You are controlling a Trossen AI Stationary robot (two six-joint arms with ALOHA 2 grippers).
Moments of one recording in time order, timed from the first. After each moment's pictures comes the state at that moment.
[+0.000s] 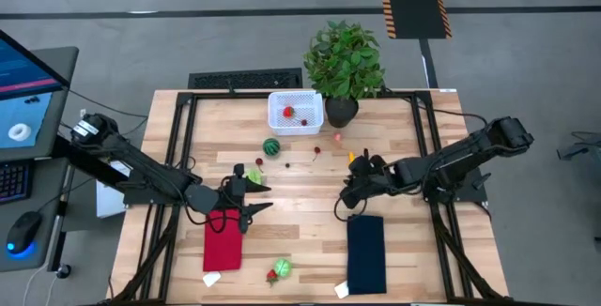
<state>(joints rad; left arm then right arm) -0.50 1.18 0.53 0.38 -0.61 -0.31 0.26 1.38 0.75 -0.44 0.42 0.88</state>
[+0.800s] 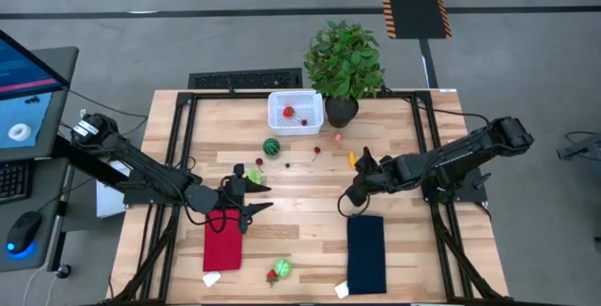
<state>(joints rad) -0.50 1.18 0.53 0.39 -0.61 -0.32 0.23 1.38 0.78 -0.68 0.31 1.02</state>
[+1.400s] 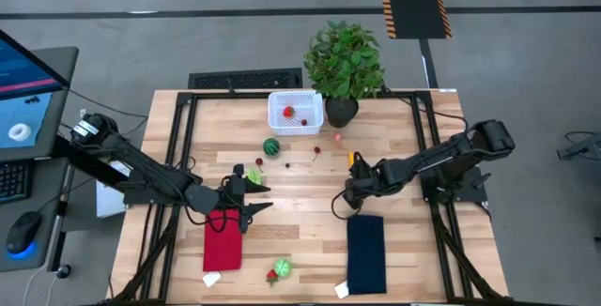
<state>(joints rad) -0.50 1.18 0.53 0.35 -0.61 -0.36 0.21 1.57 0.78 -0.64 0.27 0.99</state>
